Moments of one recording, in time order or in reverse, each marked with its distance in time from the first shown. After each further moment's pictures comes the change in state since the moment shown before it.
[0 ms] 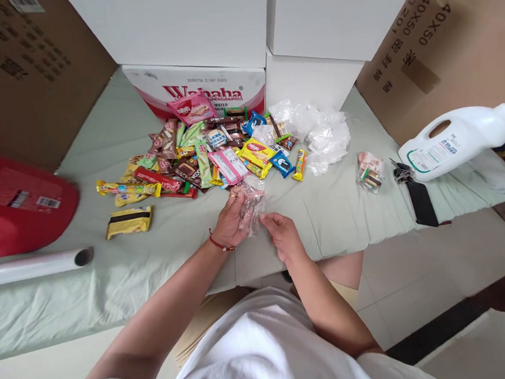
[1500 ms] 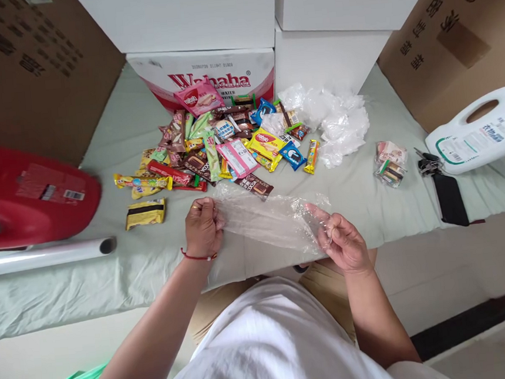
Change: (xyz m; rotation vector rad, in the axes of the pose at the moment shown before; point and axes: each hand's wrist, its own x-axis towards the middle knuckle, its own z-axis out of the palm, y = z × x) left_hand -0.024 0.021 -0.063 0.189 0.489 0.230; right_hand -0.040 -0.028 -0.105 0.051 -0.101 -0.235
